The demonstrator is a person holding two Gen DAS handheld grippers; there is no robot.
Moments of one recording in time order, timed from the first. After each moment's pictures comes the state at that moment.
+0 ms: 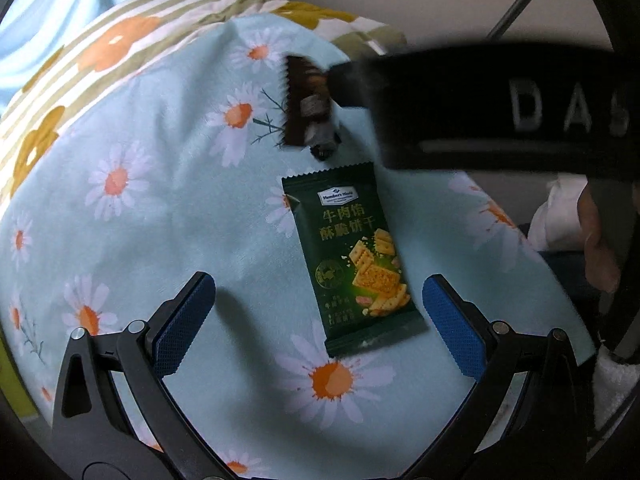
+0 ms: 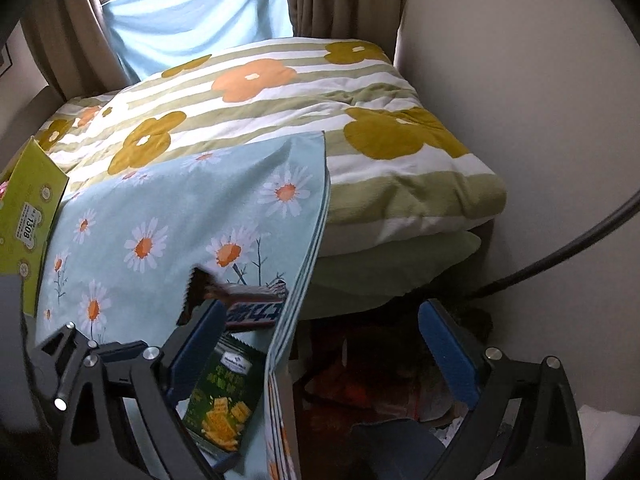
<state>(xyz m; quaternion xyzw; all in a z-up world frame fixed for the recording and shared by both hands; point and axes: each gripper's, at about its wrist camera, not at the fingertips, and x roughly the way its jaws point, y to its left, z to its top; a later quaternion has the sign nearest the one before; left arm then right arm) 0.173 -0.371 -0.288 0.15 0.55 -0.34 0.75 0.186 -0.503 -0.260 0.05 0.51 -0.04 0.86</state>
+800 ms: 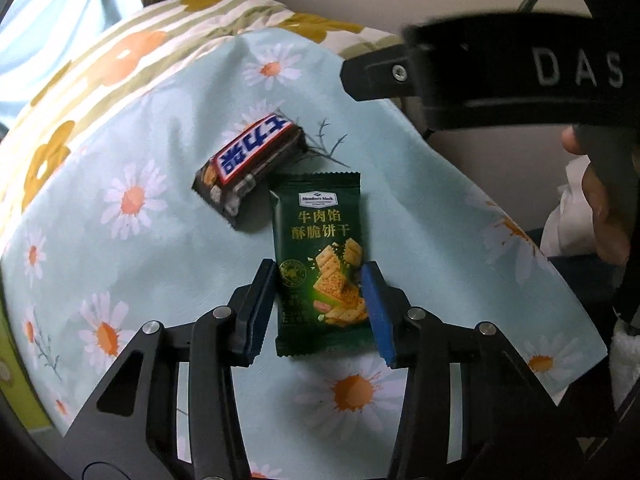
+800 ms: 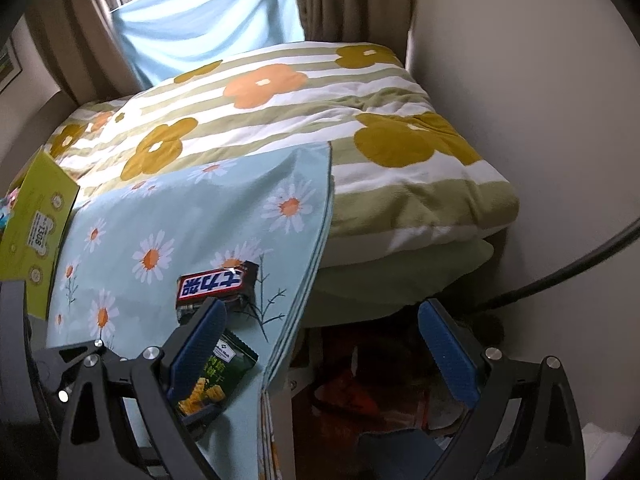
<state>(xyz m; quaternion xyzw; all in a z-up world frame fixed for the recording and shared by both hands) 0.177 -0.377 -0.280 0.16 0.53 -0.33 0.76 0.194 -0.513 -0.258 0.06 0.50 -0.01 0.86</state>
